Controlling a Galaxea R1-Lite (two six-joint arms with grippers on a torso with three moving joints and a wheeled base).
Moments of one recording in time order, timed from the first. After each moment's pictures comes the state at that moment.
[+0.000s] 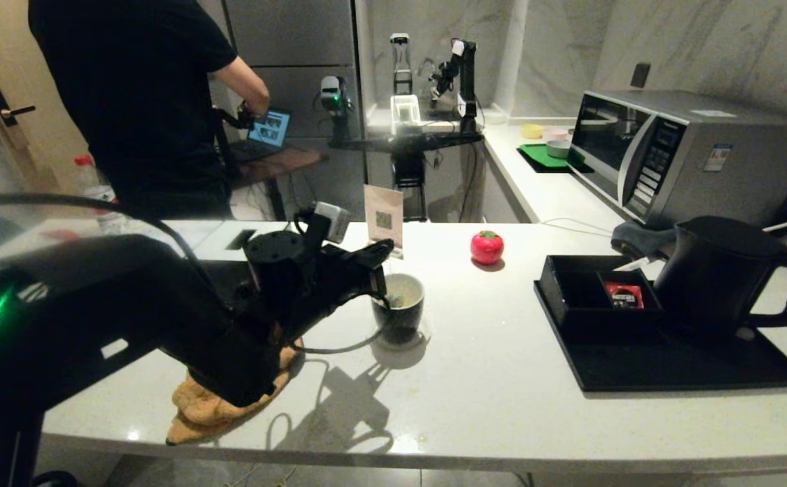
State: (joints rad) left arm -0.47 2.18 -0.89 -1.37 -0.18 -0.12; right arm 0.00 0.00 0.00 0.00 -0.02 0.01
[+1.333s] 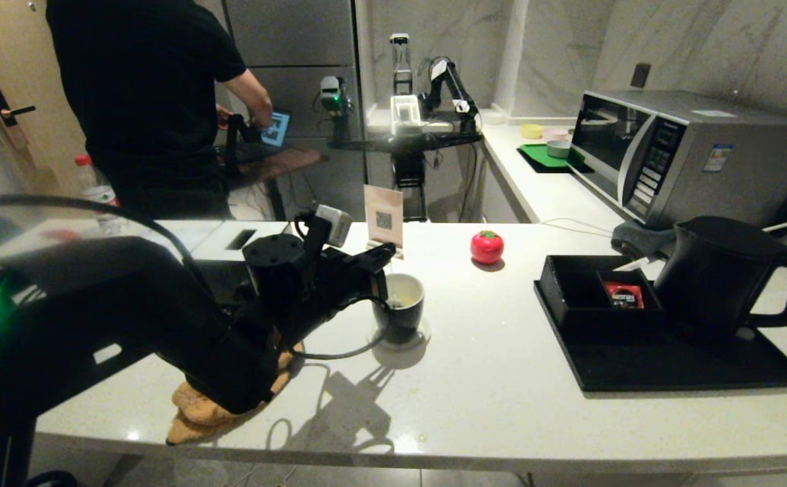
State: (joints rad) left arm -0.49 2.16 -0.86 -1.37 -0.18 -0.13; right arm 0.00 0.00 0.00 0.00 -0.02 0.01
